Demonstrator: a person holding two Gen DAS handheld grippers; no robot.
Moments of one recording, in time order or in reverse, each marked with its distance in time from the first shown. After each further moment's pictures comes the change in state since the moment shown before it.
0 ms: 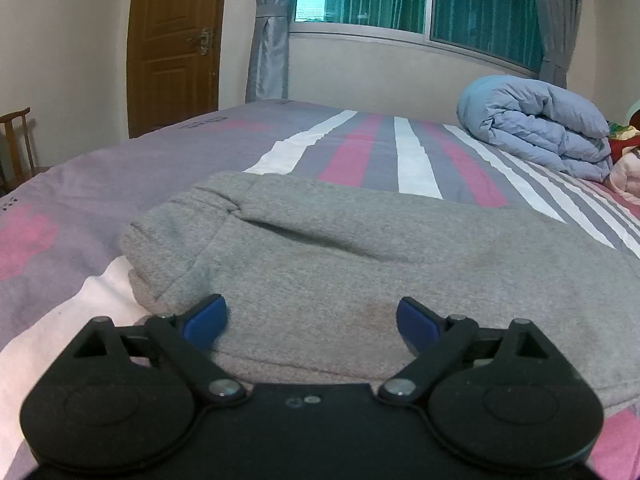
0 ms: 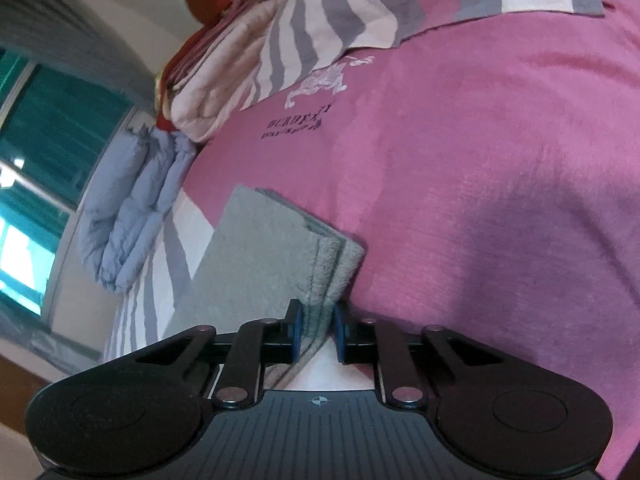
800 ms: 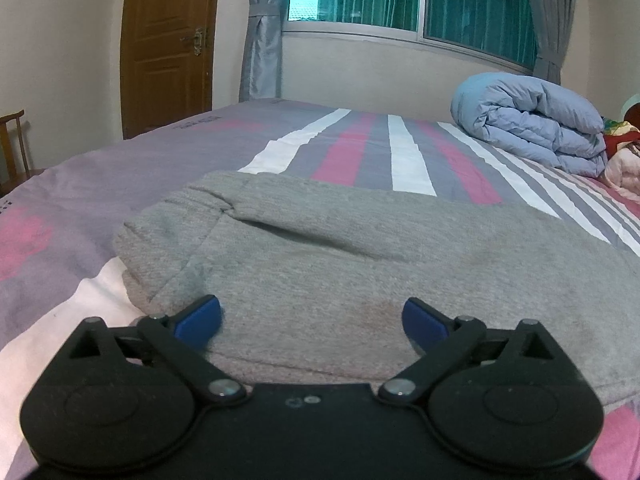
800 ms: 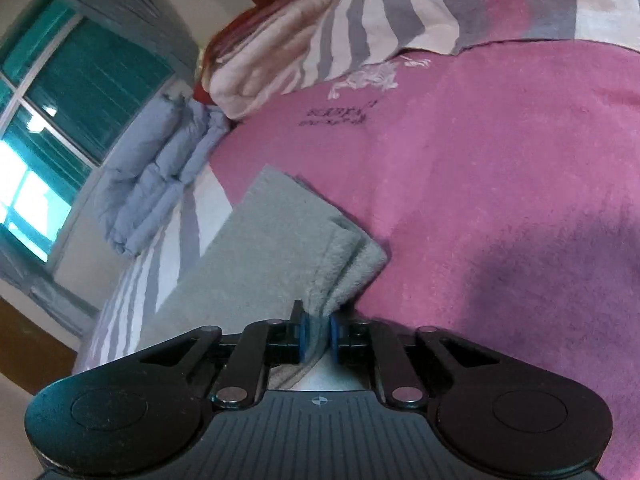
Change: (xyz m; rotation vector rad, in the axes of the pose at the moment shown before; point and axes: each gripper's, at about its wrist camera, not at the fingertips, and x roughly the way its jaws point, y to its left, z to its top) left arm 0.001 0.001 0.000 0.013 0.002 -0.015; right arm 0.021 0.008 0.000 -0.191 0.003 0.046
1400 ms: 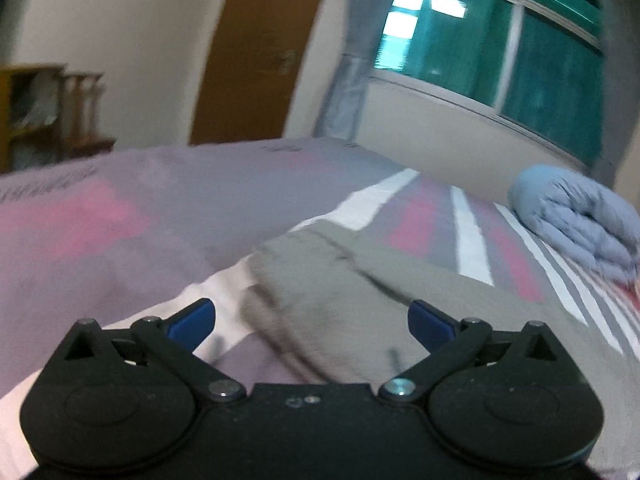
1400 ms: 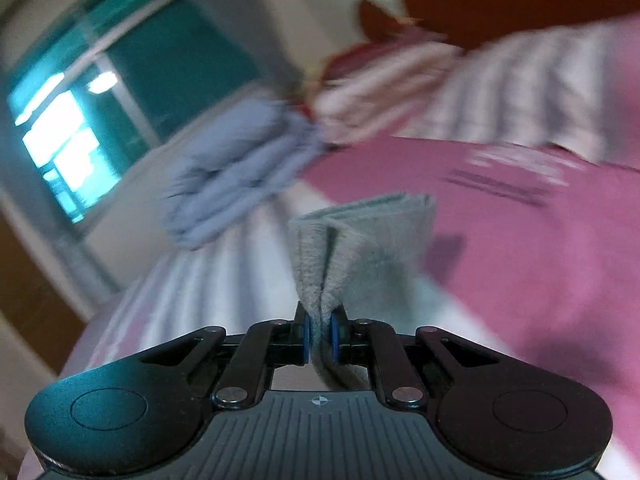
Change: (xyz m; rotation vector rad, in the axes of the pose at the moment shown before) left arm -0.036 0.066 0.005 -0.303 -0.112 0.114; right arm -0.015 0.159 -0.024 -0.264 -0.100 0.117
